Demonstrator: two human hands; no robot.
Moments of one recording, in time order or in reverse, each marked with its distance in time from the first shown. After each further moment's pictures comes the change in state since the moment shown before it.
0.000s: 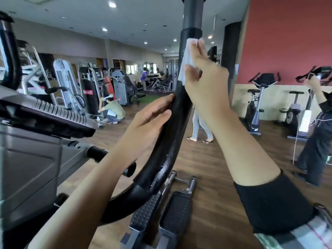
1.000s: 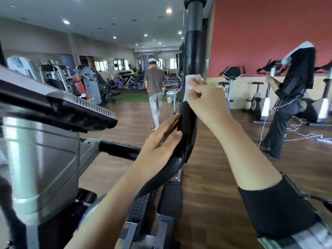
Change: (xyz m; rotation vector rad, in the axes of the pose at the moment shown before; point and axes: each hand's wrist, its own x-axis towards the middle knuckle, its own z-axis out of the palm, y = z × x) left_hand -0.074 -0.017 -0.033 -0.038 -0.187 -0.033; right_hand -0.061 -0.059 -0.006 -0.287 -0.283 0.354
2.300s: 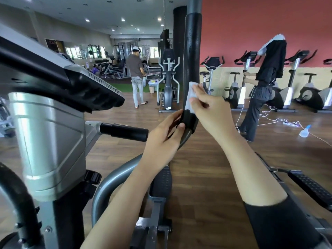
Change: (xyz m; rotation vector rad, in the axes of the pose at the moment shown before) left_hand -0.045 -0.009 -0.010 0.181 0.019 0.048; right_hand -0.094 -0.019 0.012 0.170 0.054 0.129
